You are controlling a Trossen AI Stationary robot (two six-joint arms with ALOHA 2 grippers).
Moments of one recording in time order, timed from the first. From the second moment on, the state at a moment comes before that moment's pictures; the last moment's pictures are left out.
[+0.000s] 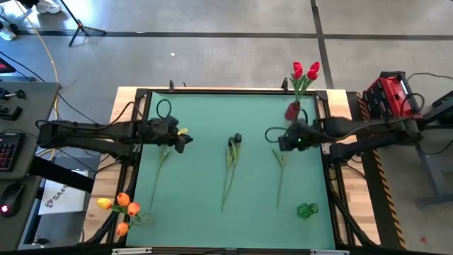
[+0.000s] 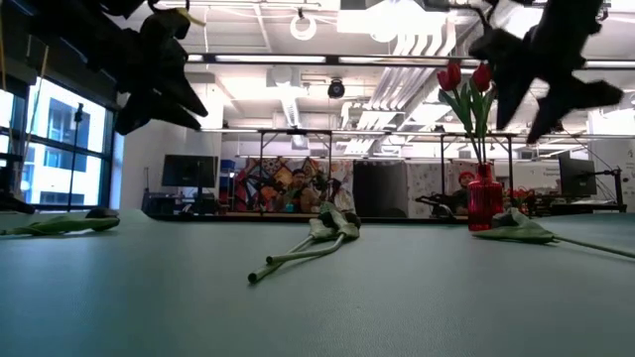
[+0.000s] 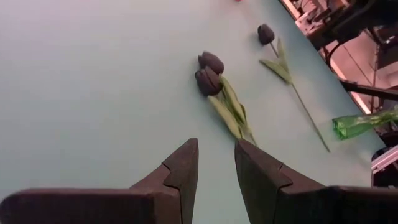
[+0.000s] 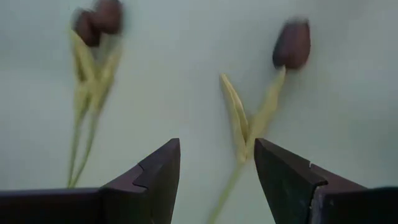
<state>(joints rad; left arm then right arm) 0.10 0.86 0.53 -0.29 -0.15 -0.81 0.00 1.03 0.85 -0.99 0.13 1.36</state>
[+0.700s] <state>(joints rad) 0.15 0.85 0.53 -0.29 -0.13 -0.75 -0.15 1.03 0.45 -0.56 0.23 1.37</state>
